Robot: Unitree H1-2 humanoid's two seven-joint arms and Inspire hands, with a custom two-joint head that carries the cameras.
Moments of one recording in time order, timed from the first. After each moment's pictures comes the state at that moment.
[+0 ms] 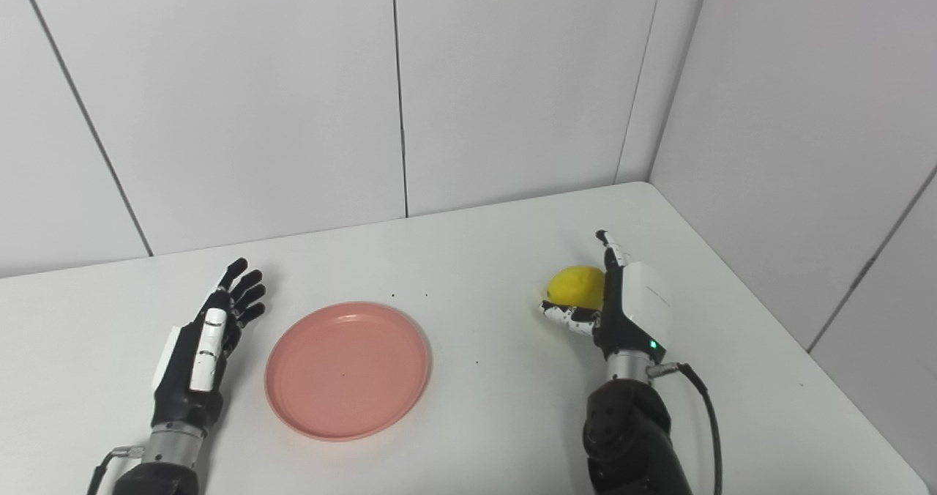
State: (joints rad) left arm -0.36 0.00 -0.09 0.38 0.00 -0.24 -0.11; right arm -0.20 -0.19 -0.13 -0.03 -0.70 0.38 -0.25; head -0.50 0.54
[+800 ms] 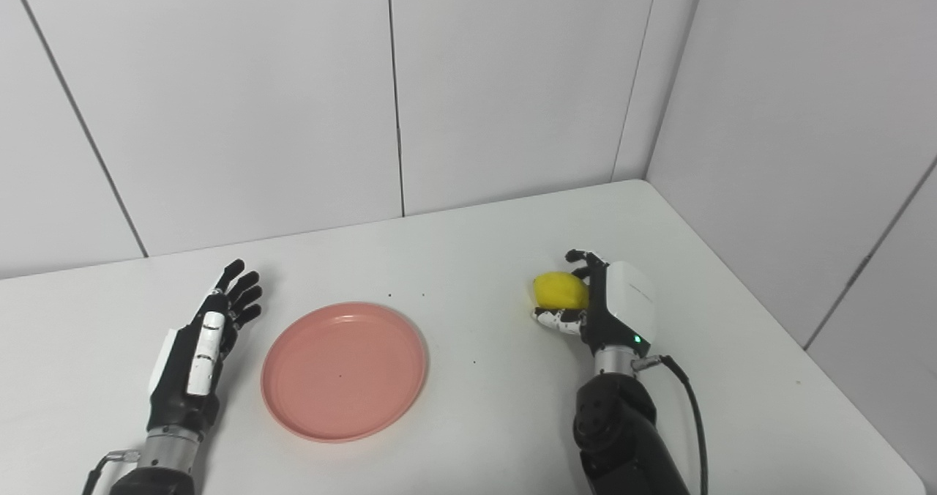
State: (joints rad) left arm -0.35 0.00 -0.09 0.36 0.01 -0.24 -0.11; right arm -0.24 -0.23 -0.07 0.12 -0.65 0.32 -0.36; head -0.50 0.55
